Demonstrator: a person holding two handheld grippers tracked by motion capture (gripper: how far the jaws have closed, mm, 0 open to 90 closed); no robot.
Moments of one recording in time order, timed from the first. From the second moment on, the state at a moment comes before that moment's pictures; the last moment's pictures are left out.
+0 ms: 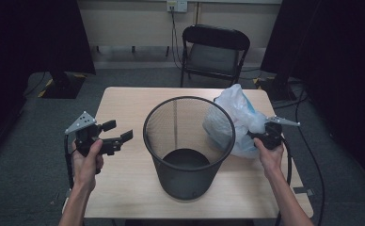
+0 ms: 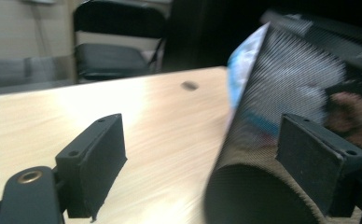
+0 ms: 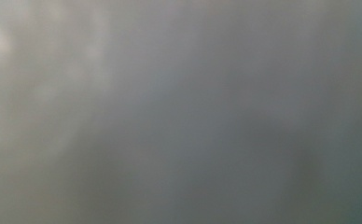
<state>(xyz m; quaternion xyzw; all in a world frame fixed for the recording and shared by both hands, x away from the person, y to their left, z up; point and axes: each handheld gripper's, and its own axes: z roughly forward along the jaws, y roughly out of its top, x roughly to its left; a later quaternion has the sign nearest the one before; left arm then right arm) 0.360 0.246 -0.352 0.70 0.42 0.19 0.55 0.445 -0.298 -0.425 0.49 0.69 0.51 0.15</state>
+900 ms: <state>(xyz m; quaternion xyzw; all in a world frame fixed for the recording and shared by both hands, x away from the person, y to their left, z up) 0.342 0.226 -0.487 0.79 0.47 0.15 0.38 0.454 -0.288 -0.477 0.52 0.70 0.46 0.15</state>
